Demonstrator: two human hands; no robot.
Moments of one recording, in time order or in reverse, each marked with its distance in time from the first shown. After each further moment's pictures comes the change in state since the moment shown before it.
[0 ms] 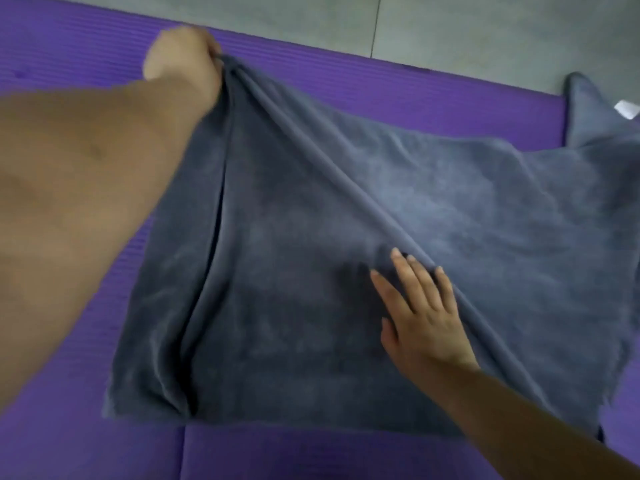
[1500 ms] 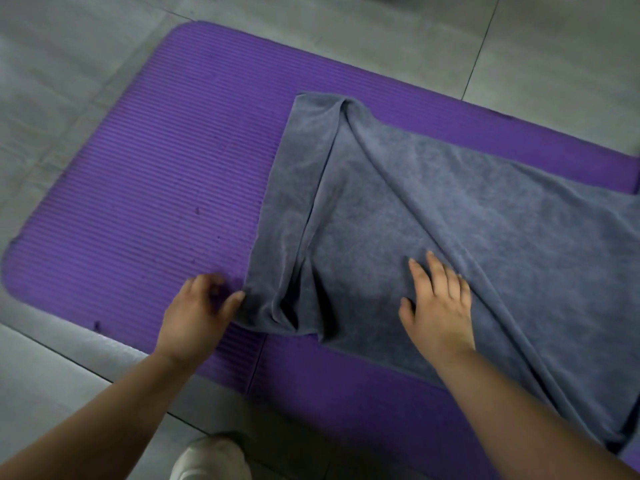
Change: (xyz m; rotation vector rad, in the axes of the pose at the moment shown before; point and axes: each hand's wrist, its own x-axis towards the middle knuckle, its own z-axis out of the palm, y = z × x) left_hand -0.309 -0.129 -0.016 -0.220 -0.131 -0.341; right_hand 0.007 -0.044 -0.017 0.134 -0.210 0.101
